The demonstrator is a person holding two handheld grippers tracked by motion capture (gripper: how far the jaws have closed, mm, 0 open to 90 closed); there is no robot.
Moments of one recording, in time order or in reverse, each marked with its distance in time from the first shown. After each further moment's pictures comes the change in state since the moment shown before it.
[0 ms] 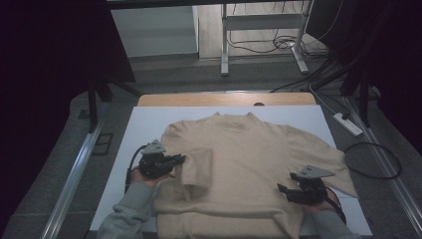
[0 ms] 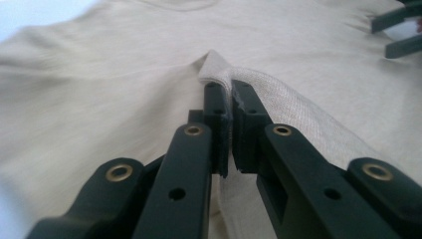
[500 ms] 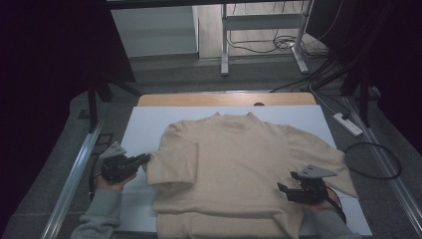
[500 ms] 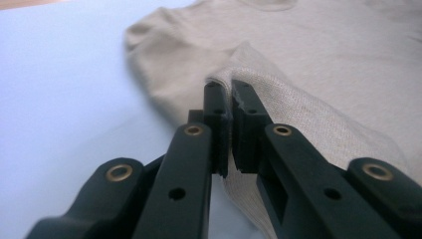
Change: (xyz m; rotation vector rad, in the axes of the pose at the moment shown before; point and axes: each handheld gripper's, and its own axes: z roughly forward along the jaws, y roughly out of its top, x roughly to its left) left arm 0.044 -0.039 -0.070 -0.042 0.163 -0.102; right arm -0.001 0.001 -0.003 -0.028 0.002 0.010
